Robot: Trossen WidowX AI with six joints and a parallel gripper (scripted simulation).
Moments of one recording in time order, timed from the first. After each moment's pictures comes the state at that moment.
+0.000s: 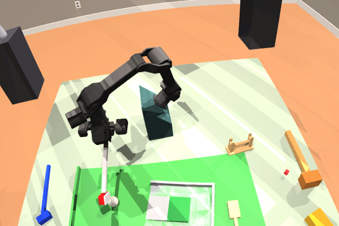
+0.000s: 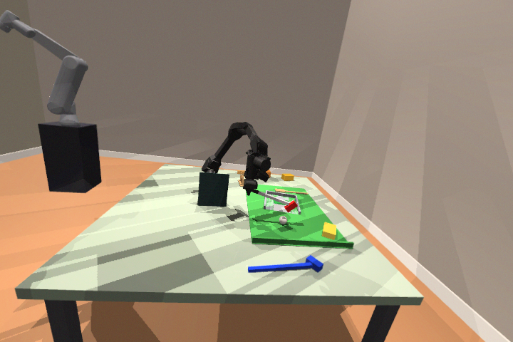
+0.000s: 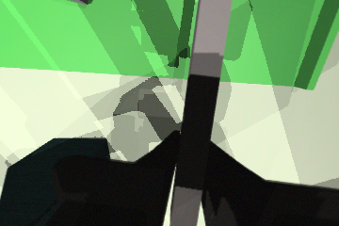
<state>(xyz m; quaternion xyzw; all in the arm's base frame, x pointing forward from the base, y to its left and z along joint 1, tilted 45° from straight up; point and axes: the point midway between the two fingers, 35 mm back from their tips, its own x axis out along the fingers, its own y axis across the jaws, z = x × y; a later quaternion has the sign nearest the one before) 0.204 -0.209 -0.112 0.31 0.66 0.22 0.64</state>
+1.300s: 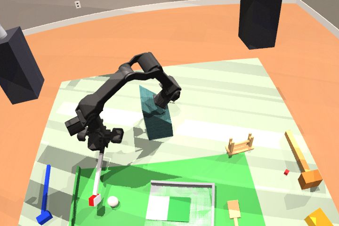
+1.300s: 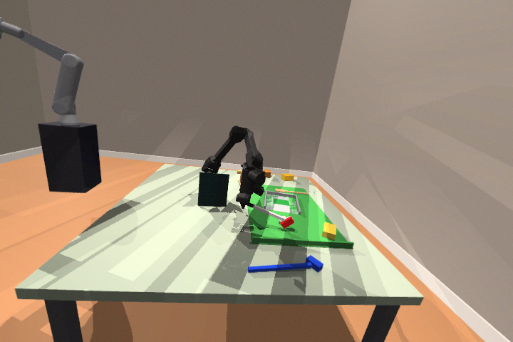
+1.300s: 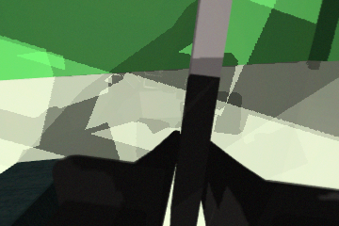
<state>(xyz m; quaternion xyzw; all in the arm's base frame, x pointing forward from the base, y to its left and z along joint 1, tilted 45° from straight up) 0.183 -0.190 -0.174 0.34 0.68 0.18 0.62</state>
